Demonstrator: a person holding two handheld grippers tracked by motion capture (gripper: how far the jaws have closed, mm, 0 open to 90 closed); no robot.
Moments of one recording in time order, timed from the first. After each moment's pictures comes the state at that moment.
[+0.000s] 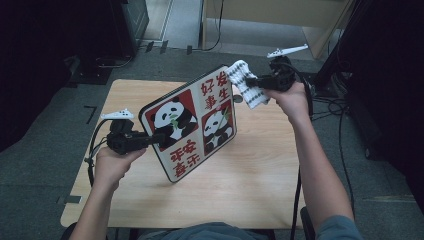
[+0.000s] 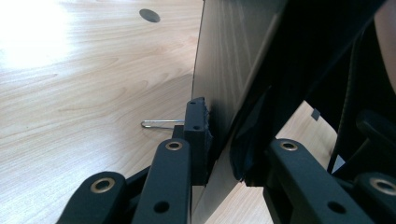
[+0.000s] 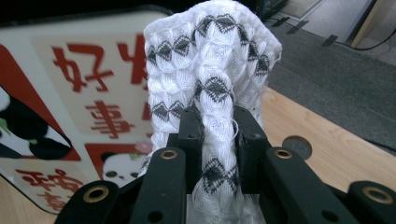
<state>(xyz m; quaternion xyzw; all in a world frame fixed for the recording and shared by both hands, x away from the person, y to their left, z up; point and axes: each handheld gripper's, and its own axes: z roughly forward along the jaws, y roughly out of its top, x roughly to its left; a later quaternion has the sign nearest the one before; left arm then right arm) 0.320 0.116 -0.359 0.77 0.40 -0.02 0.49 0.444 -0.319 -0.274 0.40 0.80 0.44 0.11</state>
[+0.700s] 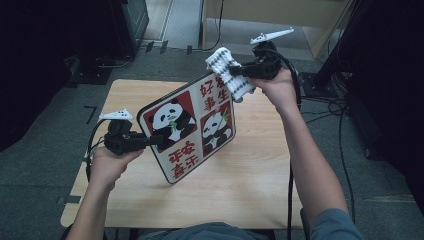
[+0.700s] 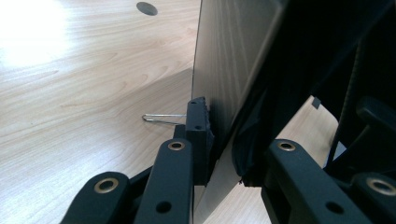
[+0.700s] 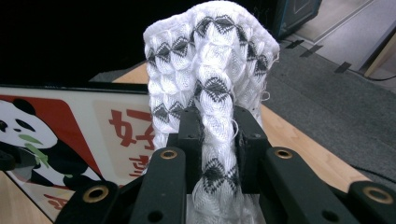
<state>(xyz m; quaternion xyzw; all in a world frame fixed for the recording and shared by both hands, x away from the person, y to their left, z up) 0.319 0.121 -0.356 0.79 0.39 -0.02 0.48 0.446 -0.269 -0.243 0.36 0.81 0.45 0.11</state>
